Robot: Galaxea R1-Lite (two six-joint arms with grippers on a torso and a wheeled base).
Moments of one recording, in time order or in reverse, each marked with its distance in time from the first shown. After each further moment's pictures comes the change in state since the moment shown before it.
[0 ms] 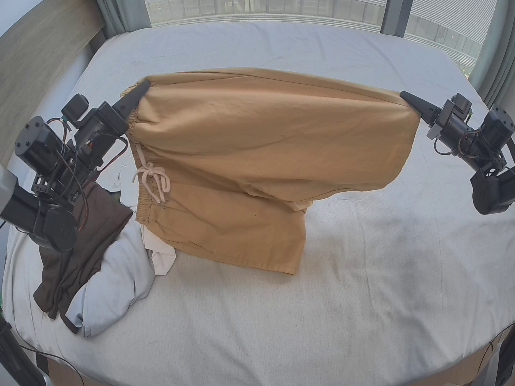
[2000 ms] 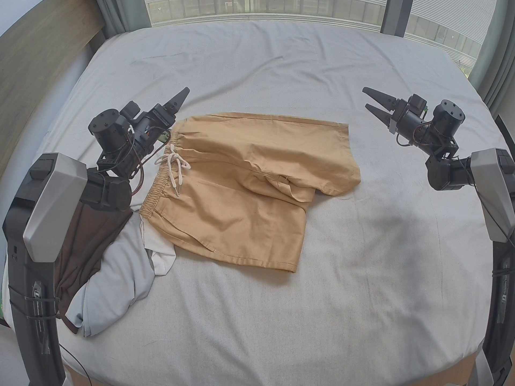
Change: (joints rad) left arm -0.019 0.490 -0.725 0.392 0.208 0.007; right arm 0.044 0.461 -0.707 0.290 -0.015 -0.003
